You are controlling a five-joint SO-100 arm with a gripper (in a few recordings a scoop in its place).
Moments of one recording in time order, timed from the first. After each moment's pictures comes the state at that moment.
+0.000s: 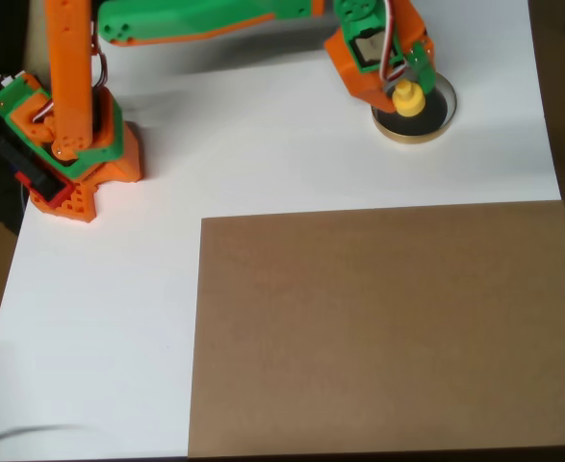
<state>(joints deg) -55.7 67.2 69.2 70.8 -14.3</state>
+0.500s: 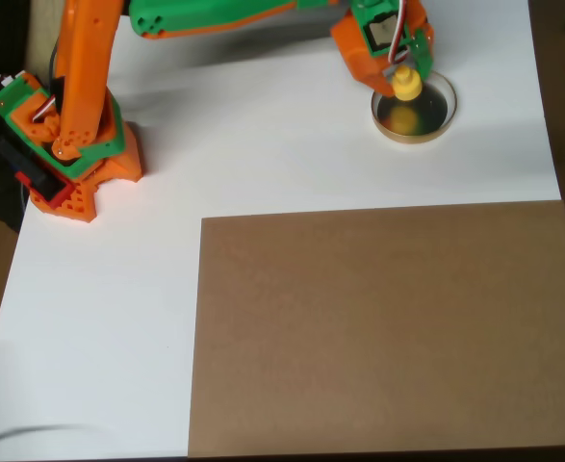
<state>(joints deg) -61.3 59.9 64.2 69.7 -9.2</state>
